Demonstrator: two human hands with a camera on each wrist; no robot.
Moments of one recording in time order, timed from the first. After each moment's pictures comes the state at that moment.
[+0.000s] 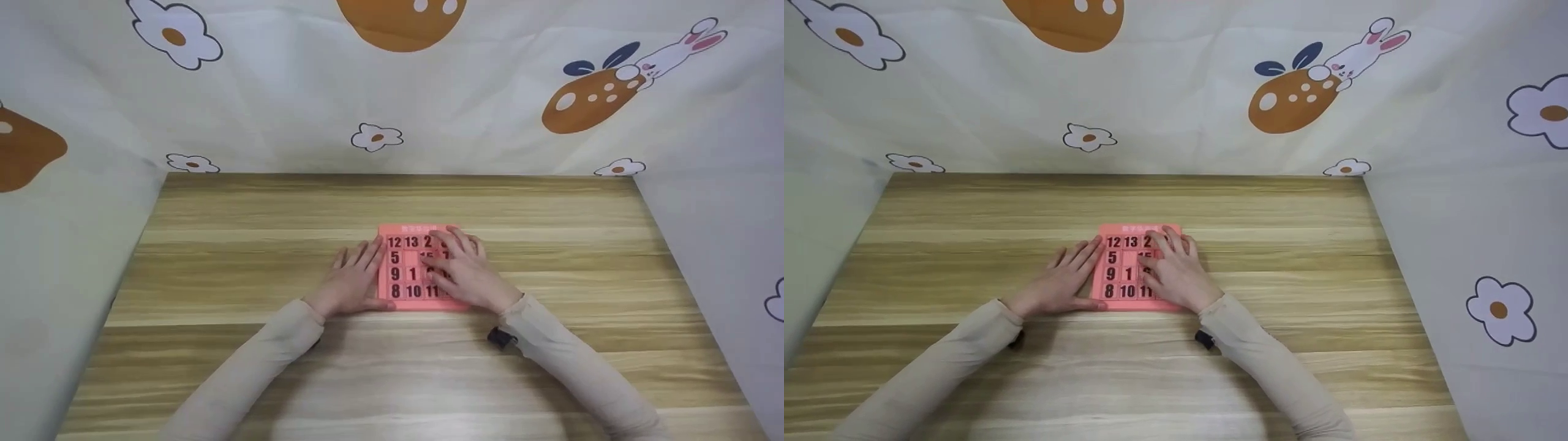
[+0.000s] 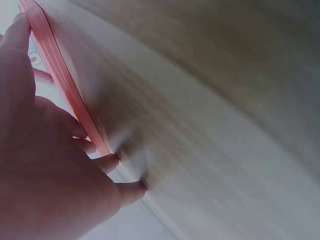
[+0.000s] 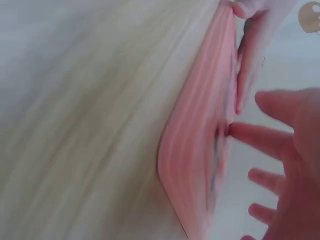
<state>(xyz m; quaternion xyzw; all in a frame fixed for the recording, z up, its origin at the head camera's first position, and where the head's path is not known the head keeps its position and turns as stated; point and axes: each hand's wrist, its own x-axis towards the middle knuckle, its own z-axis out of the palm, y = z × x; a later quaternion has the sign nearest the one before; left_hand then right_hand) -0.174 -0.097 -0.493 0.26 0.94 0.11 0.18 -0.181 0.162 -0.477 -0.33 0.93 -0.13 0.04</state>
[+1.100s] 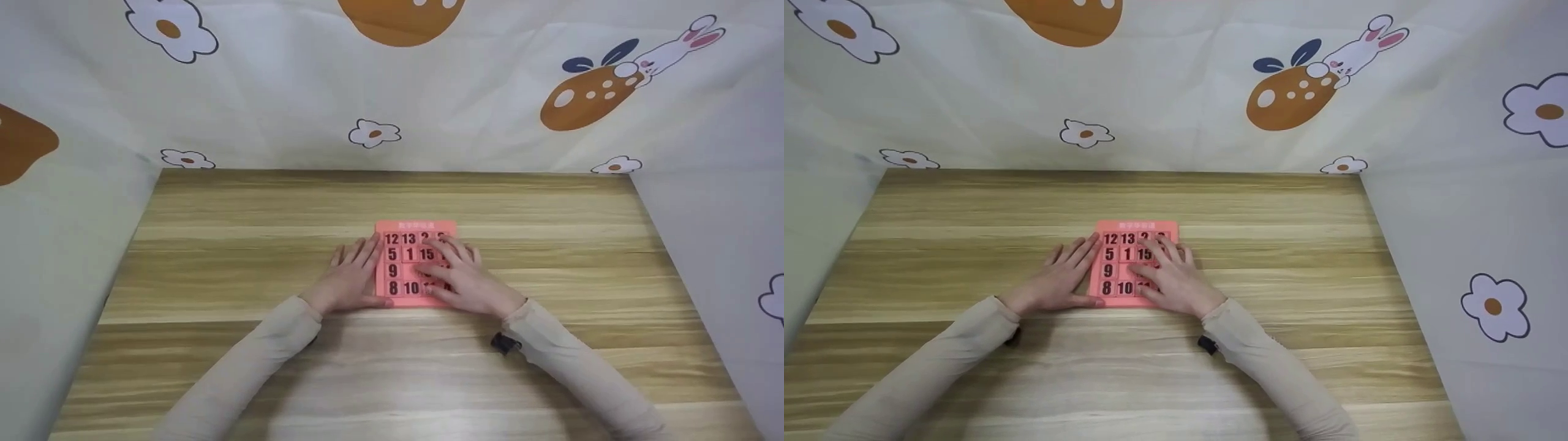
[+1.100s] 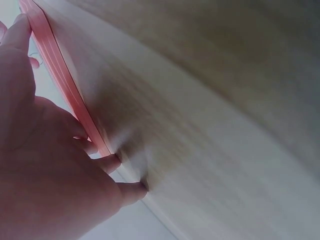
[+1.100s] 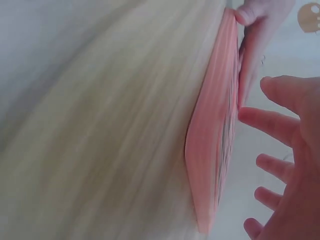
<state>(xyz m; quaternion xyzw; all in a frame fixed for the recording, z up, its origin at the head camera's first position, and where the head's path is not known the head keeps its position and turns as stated) -0.176 -0.096 -0.497 0.26 0.94 0.11 0.19 -0.170 0.168 -0.482 -0.39 0.91 -0.15 0.03</state>
